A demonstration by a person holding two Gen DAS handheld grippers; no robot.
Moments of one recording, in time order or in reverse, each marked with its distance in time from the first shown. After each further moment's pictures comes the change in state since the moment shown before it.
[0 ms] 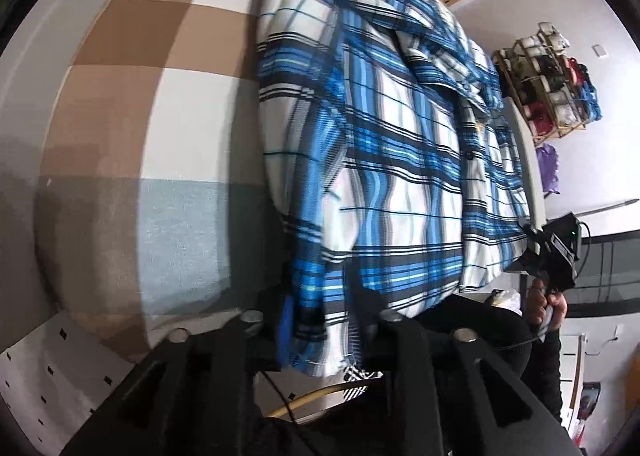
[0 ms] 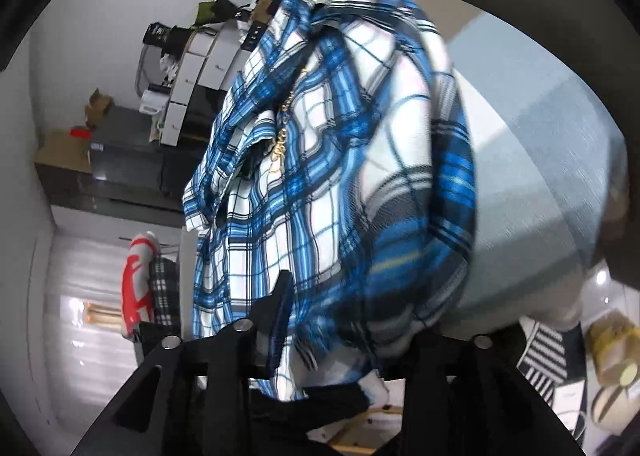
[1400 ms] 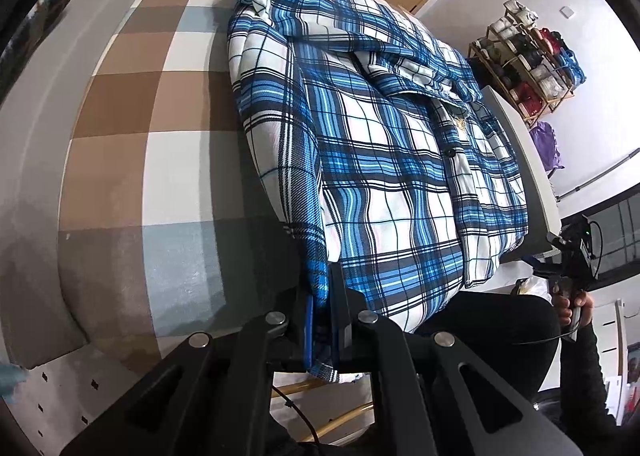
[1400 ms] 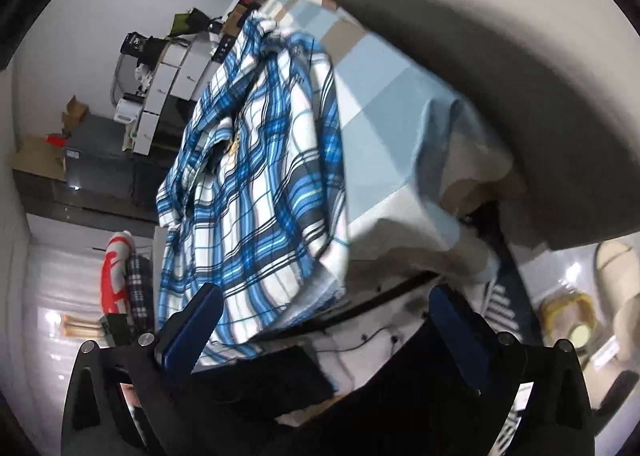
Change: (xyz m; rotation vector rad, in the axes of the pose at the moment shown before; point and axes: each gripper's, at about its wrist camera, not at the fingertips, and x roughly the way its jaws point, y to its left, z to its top) left arm -0.010 -0.027 -0.007 0.168 -0.129 0.115; right arm -0.061 -0.039 -0.035 0.052 -0.019 -0.096
